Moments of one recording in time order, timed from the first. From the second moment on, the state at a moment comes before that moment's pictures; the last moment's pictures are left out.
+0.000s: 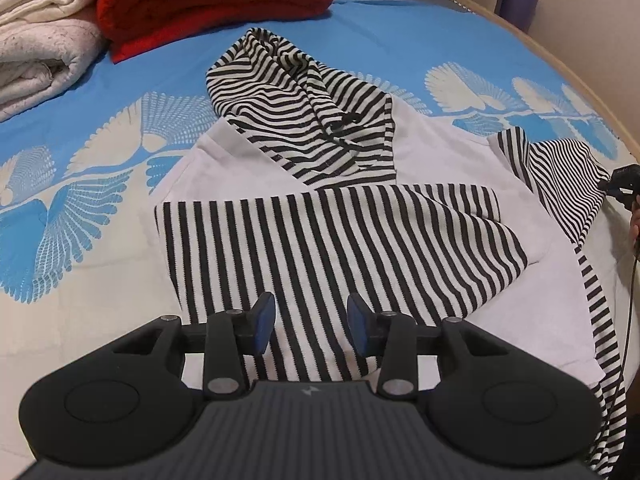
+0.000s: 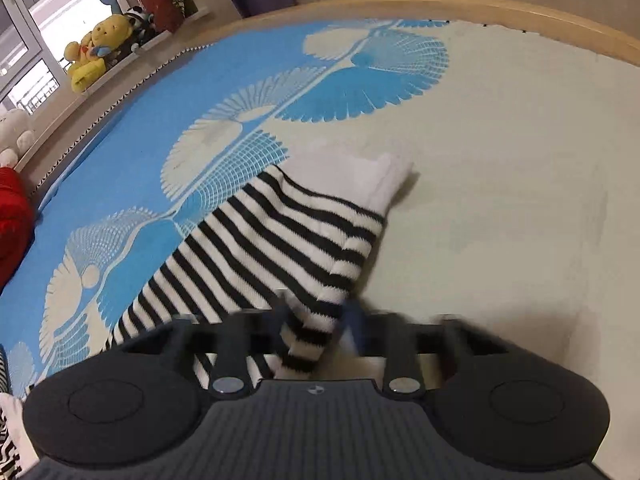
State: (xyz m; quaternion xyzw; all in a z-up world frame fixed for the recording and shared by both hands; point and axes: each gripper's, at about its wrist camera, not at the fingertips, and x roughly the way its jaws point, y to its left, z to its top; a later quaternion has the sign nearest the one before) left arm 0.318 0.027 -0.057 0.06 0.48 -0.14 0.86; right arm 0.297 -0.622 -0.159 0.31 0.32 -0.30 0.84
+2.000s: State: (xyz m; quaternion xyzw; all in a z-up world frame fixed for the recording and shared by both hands) left arm 0.309 0.025 -0.041 -0.02 0.49 -0.13 0.86; right arm 0.314 -0.300 -0.053 0.15 0.46 -0.02 0.87
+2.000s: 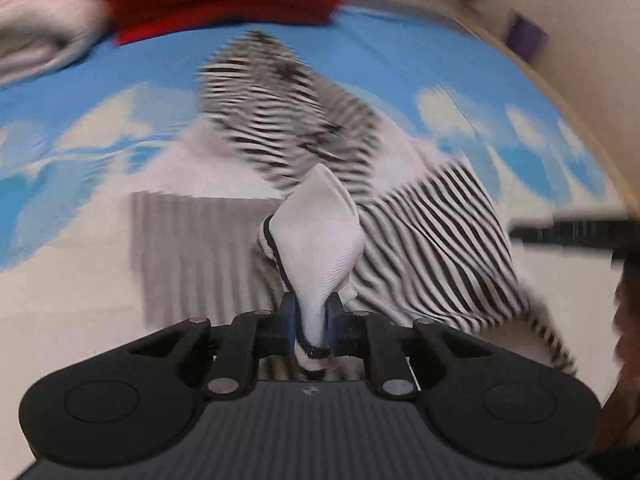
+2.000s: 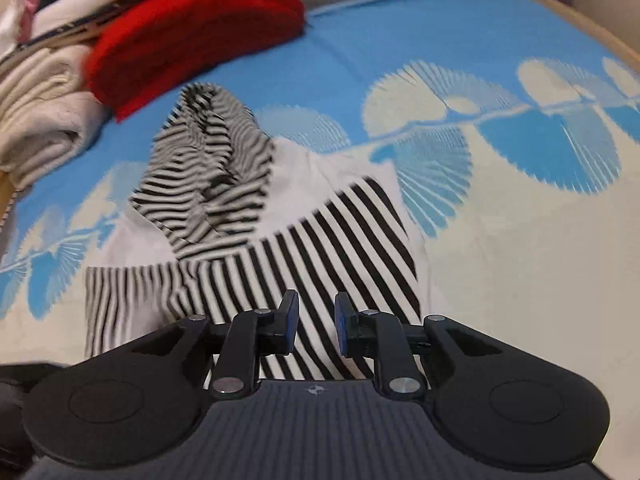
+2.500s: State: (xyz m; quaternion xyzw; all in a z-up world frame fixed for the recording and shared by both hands) left arm 0.360 0.116 -0.080 -0.20 0.57 -0.04 0.80; right arm 0.318 -0.291 -0.058 0.15 0.47 -0.02 0.87
